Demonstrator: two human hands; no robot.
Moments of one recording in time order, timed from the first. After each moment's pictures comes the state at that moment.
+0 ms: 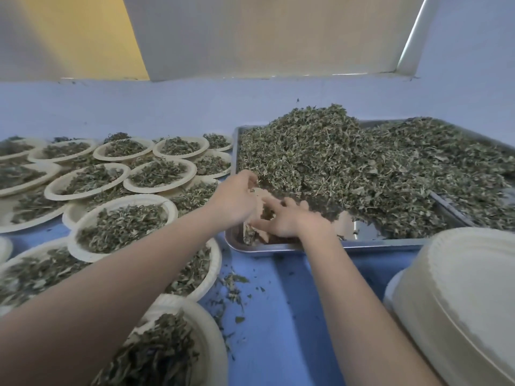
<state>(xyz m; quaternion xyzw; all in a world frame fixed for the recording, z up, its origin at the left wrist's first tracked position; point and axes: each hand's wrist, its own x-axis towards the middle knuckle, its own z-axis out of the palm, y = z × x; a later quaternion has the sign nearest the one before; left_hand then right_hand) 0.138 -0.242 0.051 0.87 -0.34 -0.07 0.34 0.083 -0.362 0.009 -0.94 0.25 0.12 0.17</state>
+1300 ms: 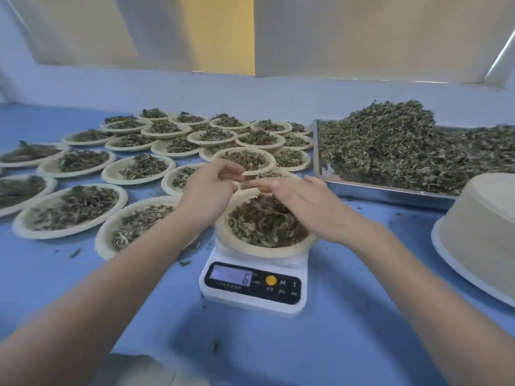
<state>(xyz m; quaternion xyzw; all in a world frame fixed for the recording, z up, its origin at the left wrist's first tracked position) 0.024 0.004 0.037 0.81 -0.18 0.05 0.55 -0.050 -0.162 0.038 -0.94 -0.15 -0.11 0.28</state>
